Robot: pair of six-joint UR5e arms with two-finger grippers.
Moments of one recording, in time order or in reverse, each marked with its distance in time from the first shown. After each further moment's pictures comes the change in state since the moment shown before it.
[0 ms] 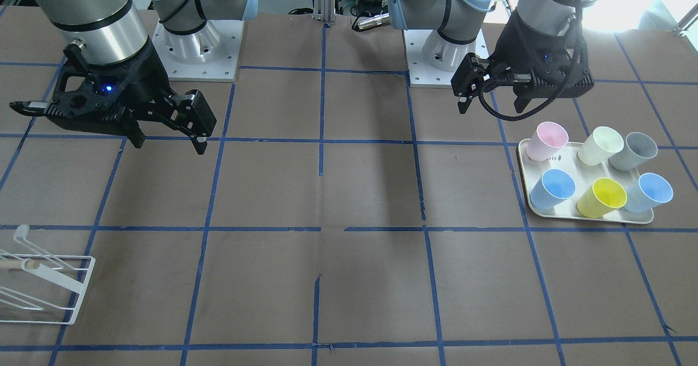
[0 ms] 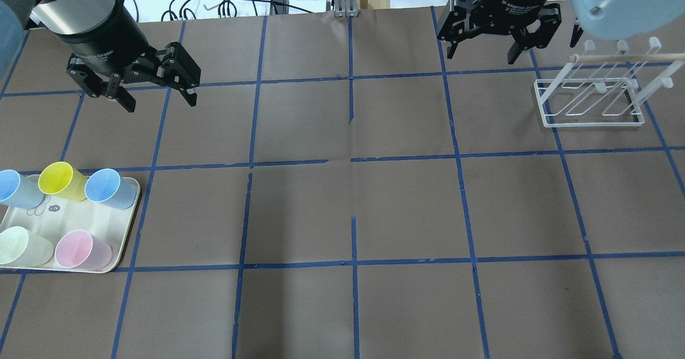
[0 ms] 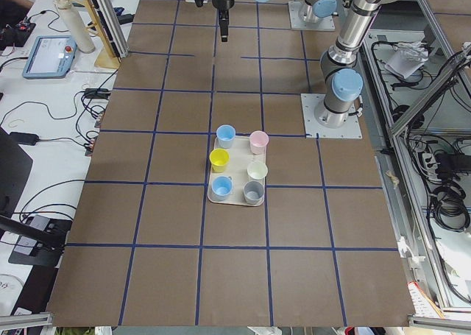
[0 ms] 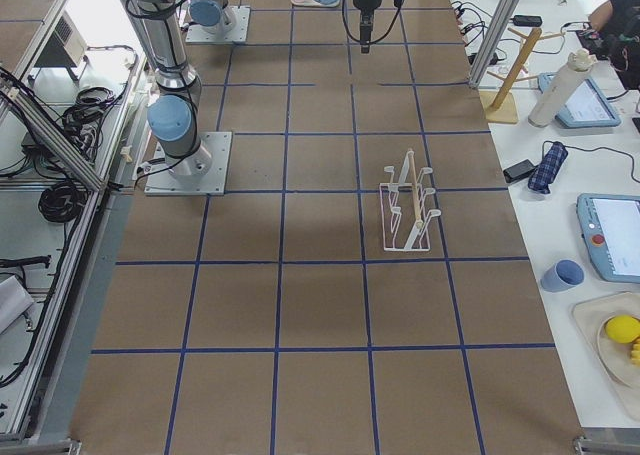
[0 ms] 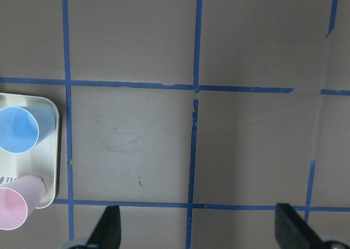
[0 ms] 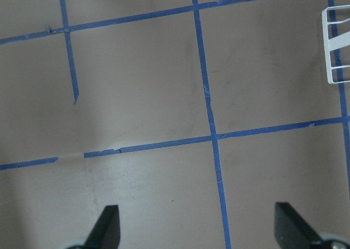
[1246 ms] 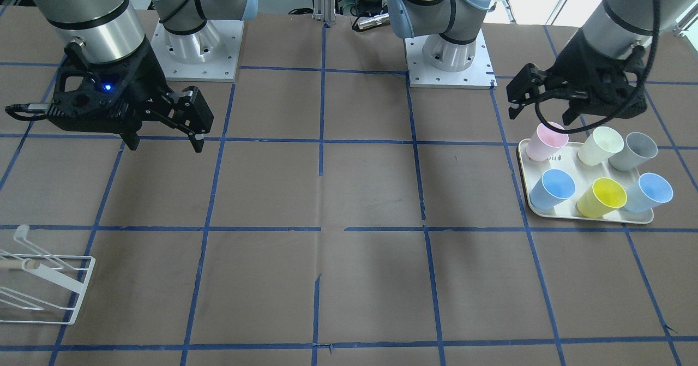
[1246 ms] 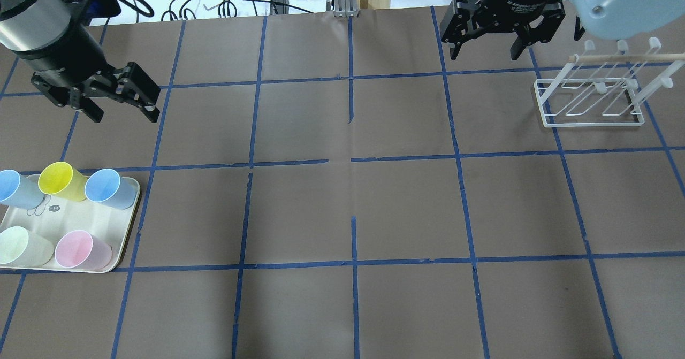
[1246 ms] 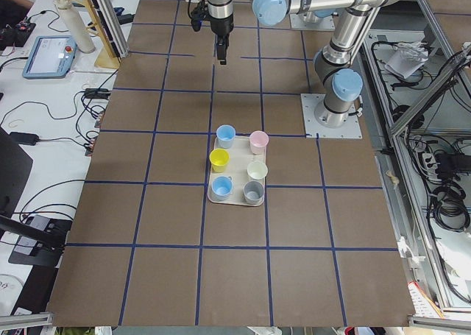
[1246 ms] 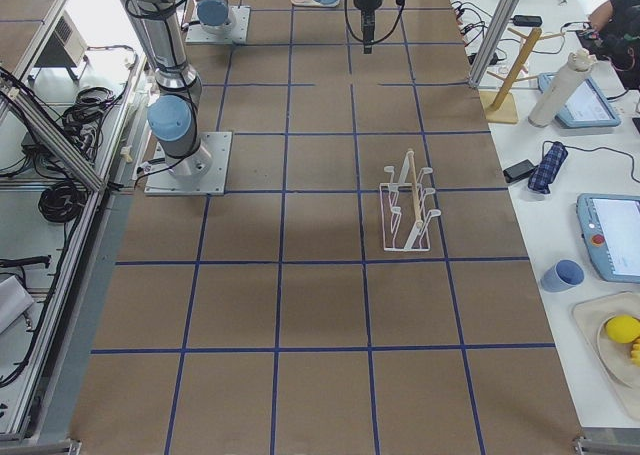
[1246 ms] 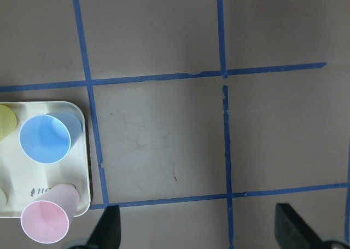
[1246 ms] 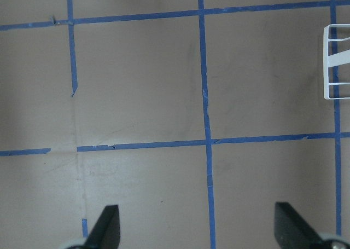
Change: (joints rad) left arm 0.244 0.003 -0.060 0.001 -0.007 0.389; right arm -0.003 -0.003 -0.001 -0.002 -0.009 -0.090
